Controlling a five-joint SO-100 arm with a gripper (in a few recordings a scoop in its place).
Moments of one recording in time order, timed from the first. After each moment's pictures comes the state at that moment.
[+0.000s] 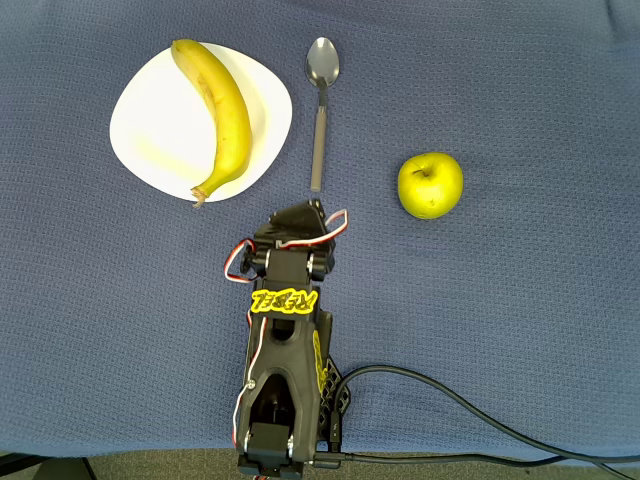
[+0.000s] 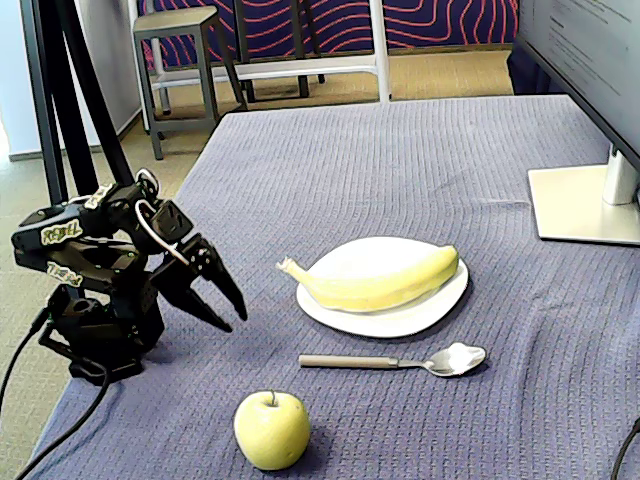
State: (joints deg) arm 2.1 171.5 160.3 63.3 -22.5
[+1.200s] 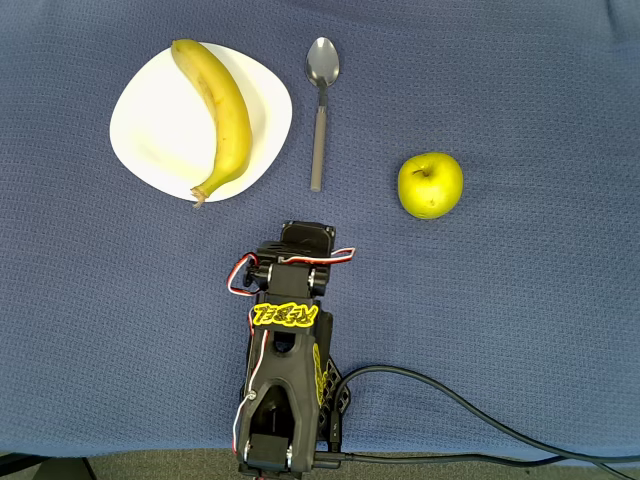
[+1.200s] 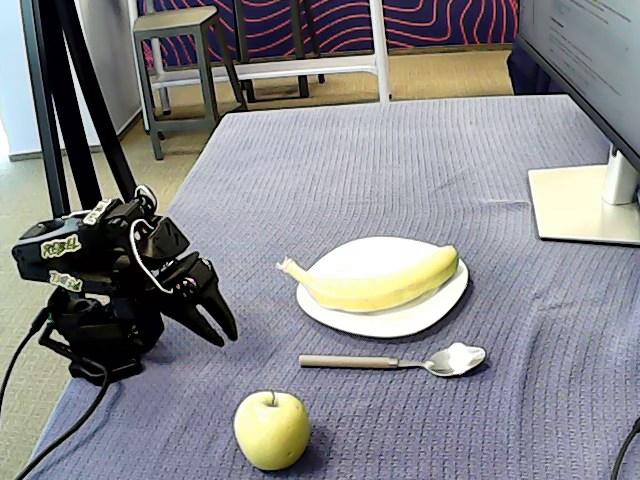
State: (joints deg) arm 2.4 178.2 167.3 65.2 2.3
